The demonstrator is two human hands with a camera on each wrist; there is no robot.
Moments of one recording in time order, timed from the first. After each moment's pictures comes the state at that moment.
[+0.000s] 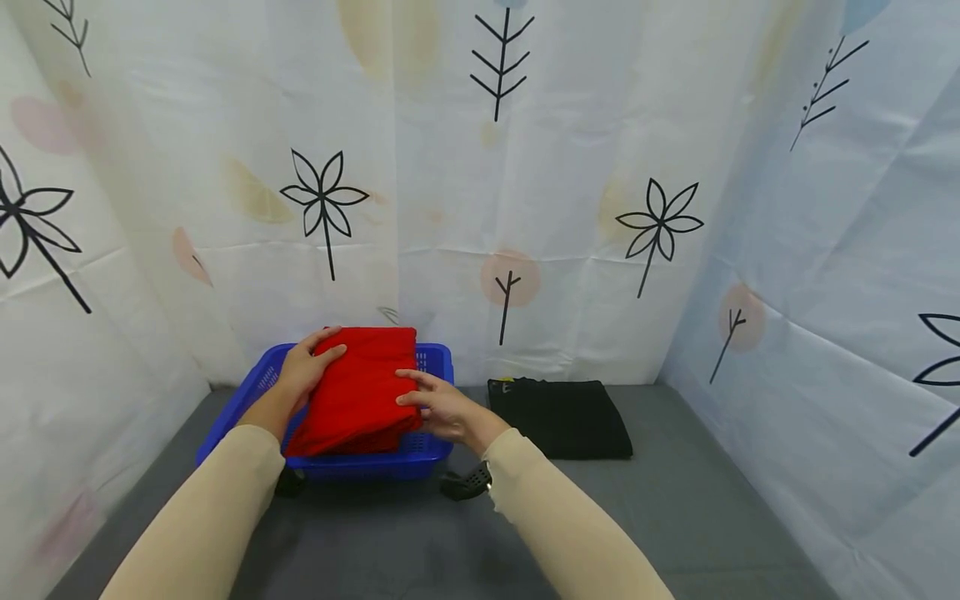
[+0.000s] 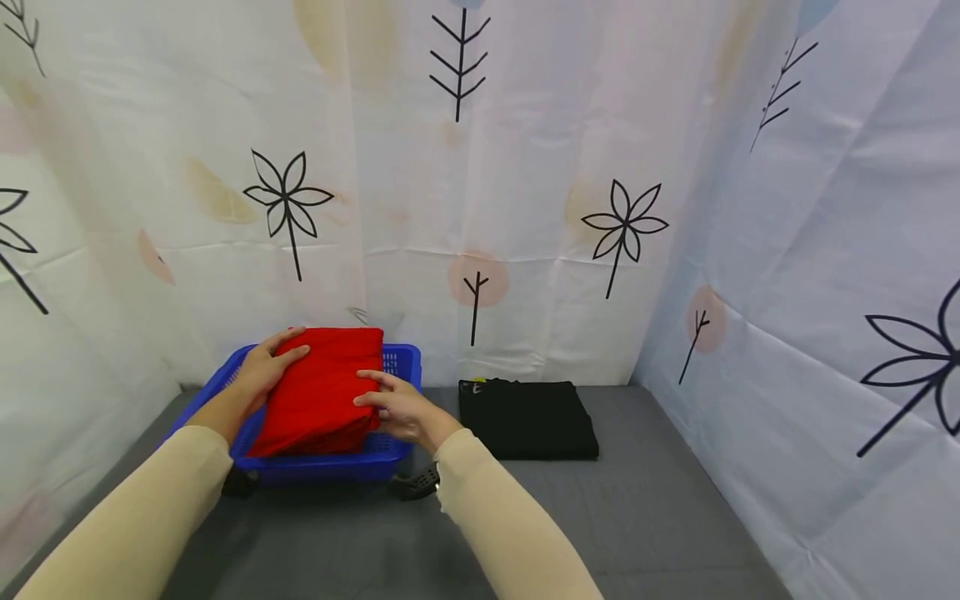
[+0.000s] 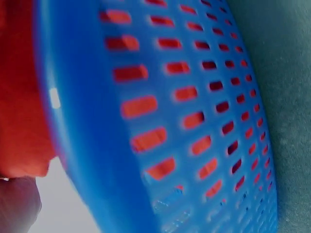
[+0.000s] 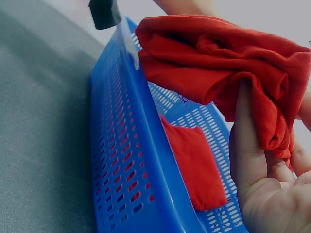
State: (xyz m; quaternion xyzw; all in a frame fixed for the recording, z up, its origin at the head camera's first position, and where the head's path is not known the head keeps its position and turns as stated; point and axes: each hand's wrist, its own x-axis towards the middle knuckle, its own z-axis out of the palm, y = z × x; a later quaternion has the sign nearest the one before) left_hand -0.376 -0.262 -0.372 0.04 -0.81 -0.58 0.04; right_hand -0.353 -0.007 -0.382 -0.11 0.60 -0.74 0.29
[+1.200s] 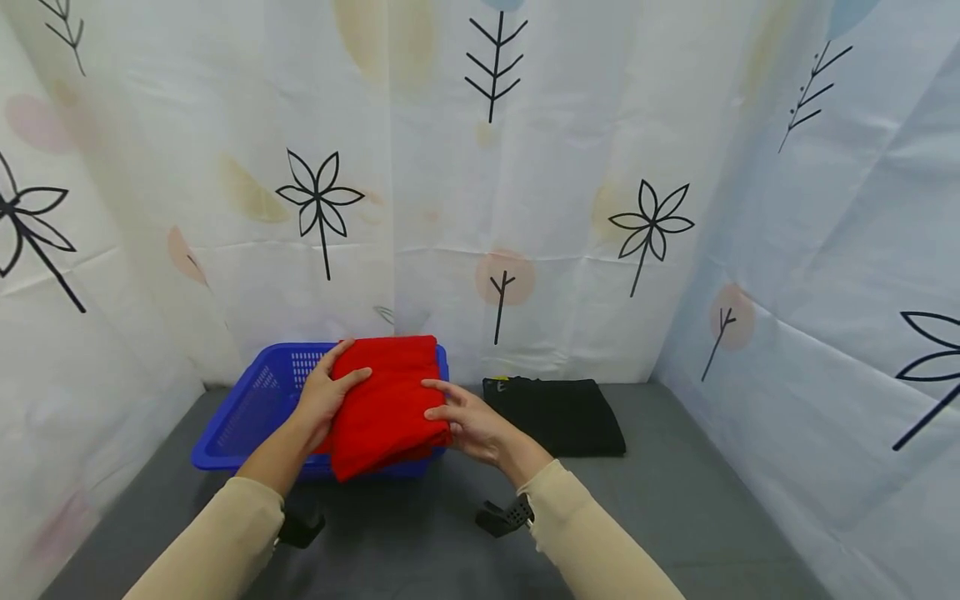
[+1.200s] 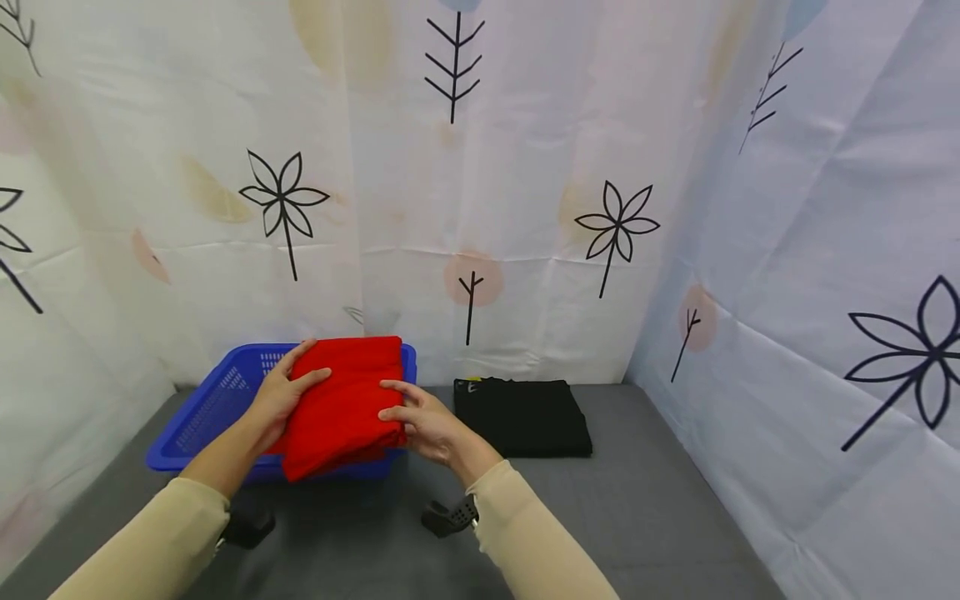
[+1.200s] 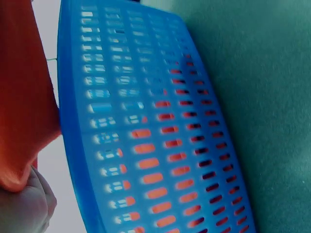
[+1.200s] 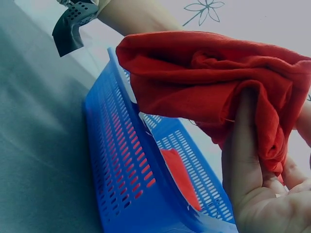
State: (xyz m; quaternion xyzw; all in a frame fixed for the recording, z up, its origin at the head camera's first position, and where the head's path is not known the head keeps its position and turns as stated) left_hand -0.327 -0.207 -0.372 0.03 -0.73 -0.68 0.01; right_hand -0.316 0.046 -0.378 -0.15 0.58 -0.75 0.28
